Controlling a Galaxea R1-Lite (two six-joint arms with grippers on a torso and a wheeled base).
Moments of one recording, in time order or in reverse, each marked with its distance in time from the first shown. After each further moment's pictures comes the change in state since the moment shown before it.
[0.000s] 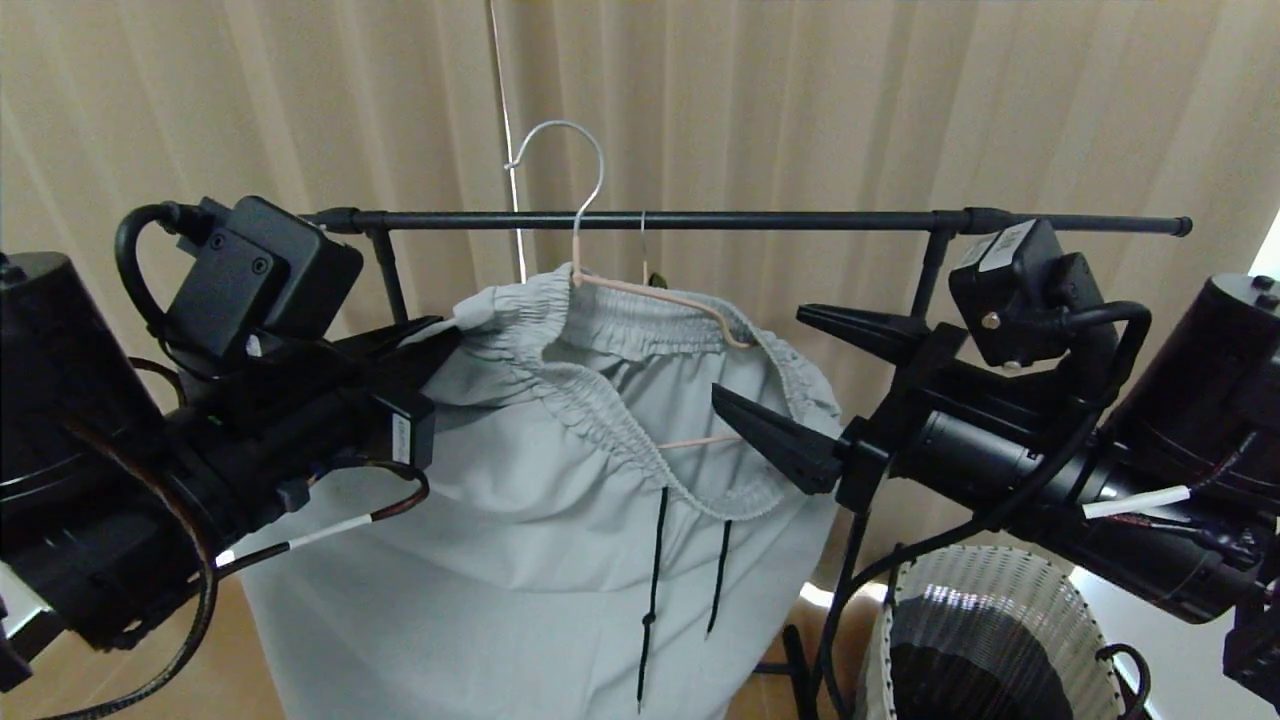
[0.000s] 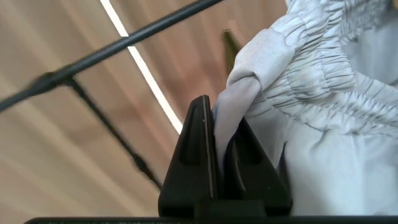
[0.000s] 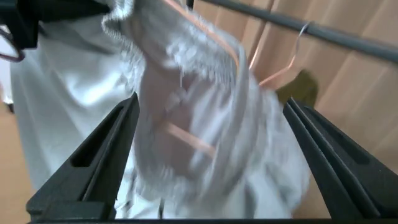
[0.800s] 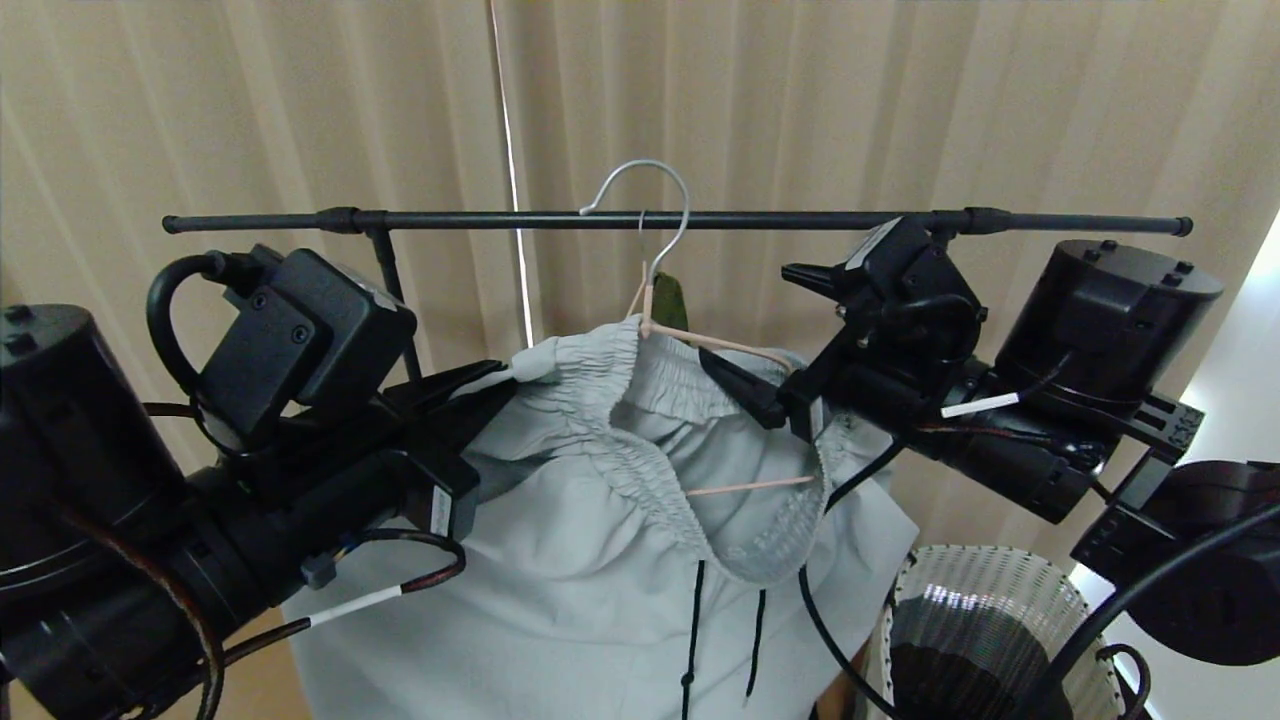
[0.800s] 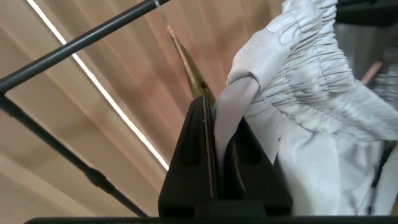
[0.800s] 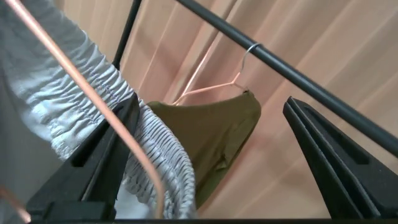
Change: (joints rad) left arm -0.137 -0.014 0.047 -0.001 -0.009 0.005; right arm -0.091 0.166 -0.167 0.002 -0.016 -0.241
